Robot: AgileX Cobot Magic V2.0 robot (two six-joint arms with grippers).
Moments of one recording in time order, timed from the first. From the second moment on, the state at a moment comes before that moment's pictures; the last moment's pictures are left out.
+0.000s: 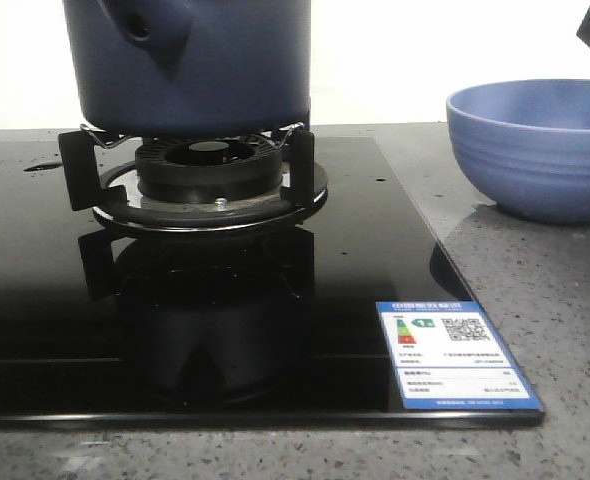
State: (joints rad) left arm -0.04 1.20 -1.25 -1.29 0.85 1.20; right arm -0.05 1.49 -1.19 0.13 0.88 -0.16
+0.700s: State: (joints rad) left arm -0.16 1.29 -1.25 -1.30 0.85 1.28; right arm -0.05 1.18 -1.25 0.14 0.98 -0.16
